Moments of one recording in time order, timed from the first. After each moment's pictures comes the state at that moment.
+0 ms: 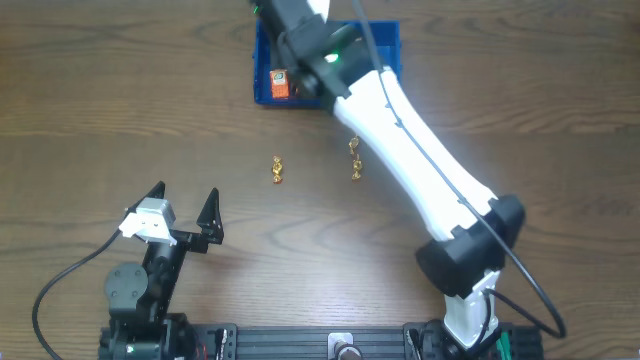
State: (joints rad) left arm -0.02 0.01 0.02 -0.10 0.21 -0.17; right arm 0.64 2.00 2.20 -0.93 0.39 0.49
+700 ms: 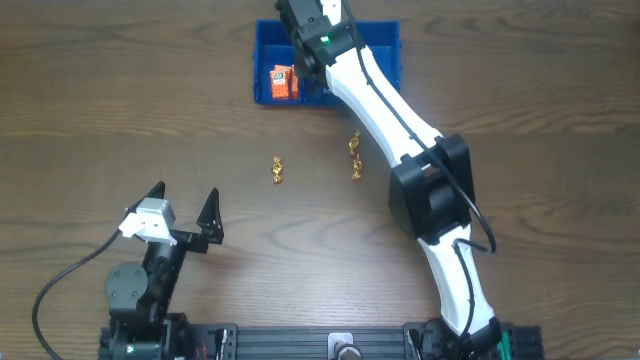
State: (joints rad) left arm -0.02 0.01 0.02 -0.10 0.21 -0.17; right arm 0.52 2.34 2.19 -0.90 0.34 0.45
